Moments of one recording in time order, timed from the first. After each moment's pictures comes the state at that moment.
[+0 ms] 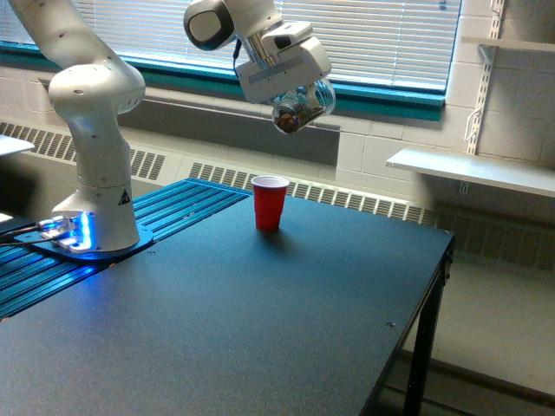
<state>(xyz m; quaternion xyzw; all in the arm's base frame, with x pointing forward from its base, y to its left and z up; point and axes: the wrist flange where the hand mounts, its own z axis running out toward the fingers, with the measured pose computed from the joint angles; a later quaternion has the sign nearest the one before) 0.351 0.092 0.432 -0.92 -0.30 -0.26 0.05</state>
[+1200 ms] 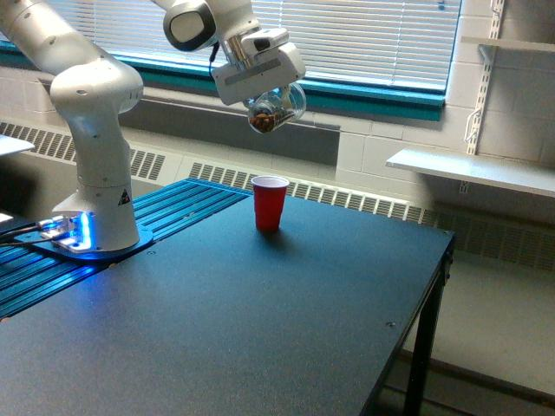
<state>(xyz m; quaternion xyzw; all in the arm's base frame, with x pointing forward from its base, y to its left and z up) 0.282 0.128 0.422 -0.91 -0.35 -0.24 0.02</state>
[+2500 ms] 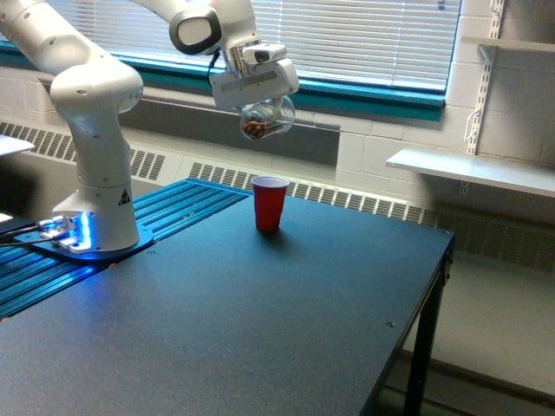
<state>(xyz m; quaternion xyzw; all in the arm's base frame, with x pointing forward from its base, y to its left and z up) 0.247 0.183 0.392 -0.91 -0.37 -0.18 -0.01</state>
